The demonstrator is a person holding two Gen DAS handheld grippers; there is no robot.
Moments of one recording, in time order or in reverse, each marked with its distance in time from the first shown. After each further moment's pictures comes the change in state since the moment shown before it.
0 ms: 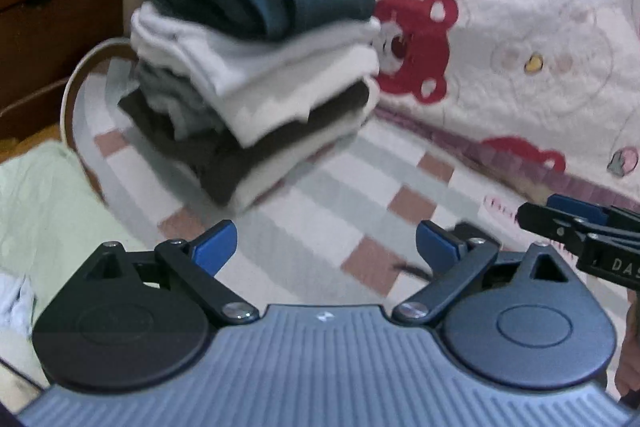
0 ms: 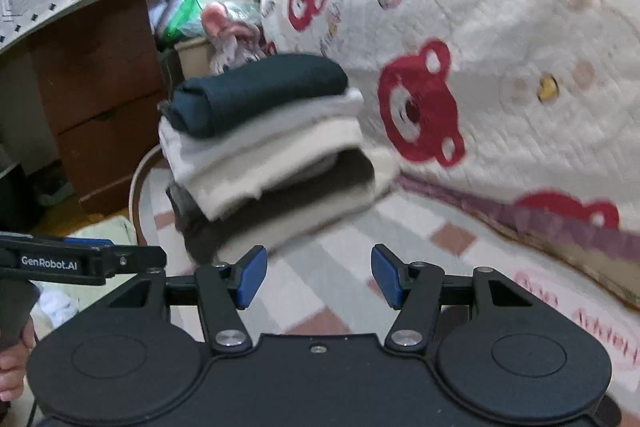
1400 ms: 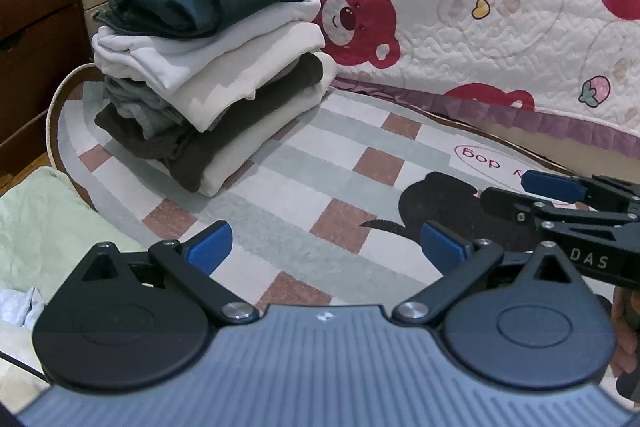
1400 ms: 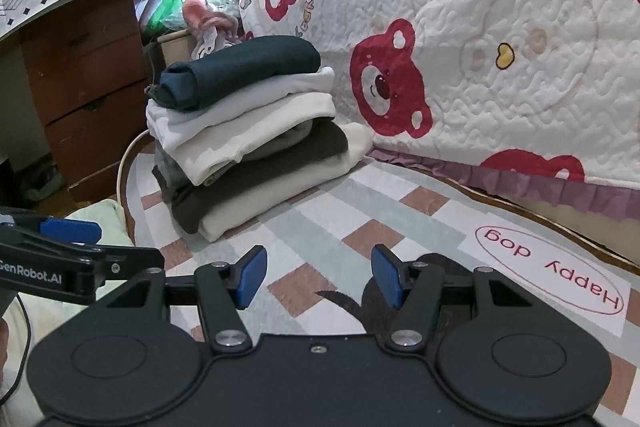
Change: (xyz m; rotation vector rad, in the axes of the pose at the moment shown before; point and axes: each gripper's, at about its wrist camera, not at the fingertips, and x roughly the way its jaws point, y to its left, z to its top) left arm -0.023 -0.048 -0.020 0.181 0.028 -0.020; right arm -0.029 -0.003 -0.036 0.011 0.001 -0.052
